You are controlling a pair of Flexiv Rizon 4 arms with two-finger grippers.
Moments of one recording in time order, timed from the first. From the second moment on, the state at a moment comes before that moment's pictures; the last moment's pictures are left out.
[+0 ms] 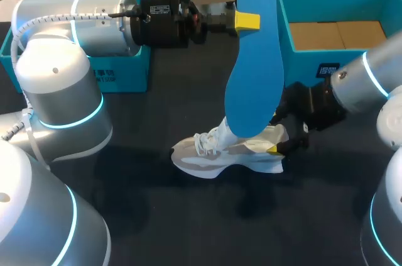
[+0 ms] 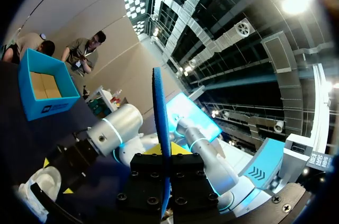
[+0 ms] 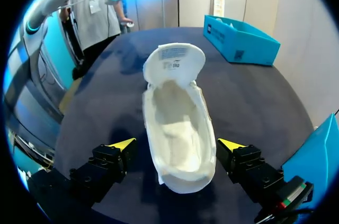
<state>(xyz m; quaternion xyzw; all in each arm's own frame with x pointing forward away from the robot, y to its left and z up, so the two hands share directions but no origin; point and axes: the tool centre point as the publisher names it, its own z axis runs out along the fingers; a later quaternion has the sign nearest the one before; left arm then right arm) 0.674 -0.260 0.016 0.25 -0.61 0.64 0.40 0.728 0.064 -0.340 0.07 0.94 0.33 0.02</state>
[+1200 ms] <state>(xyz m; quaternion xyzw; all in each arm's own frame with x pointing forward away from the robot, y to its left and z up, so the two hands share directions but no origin) 0.674 -0.260 0.016 0.25 -0.61 0.64 0.40 0.746 0.065 -0.311 0.05 0.99 0.15 0.04</state>
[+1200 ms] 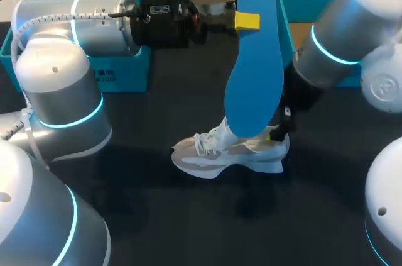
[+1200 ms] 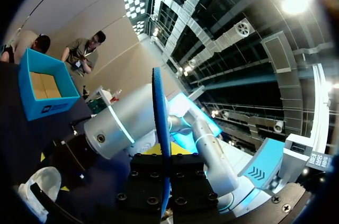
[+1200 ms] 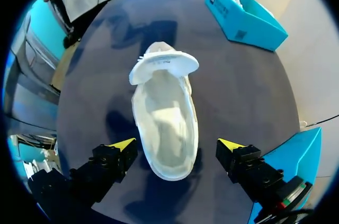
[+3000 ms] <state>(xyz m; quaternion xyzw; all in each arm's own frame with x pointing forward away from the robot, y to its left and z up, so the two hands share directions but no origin) 0.675 -0.260 0.016 0.25 -0.61 0.64 0.40 0.789 0.097 -0.376 -0.01 0.99 0.15 -0.04</state>
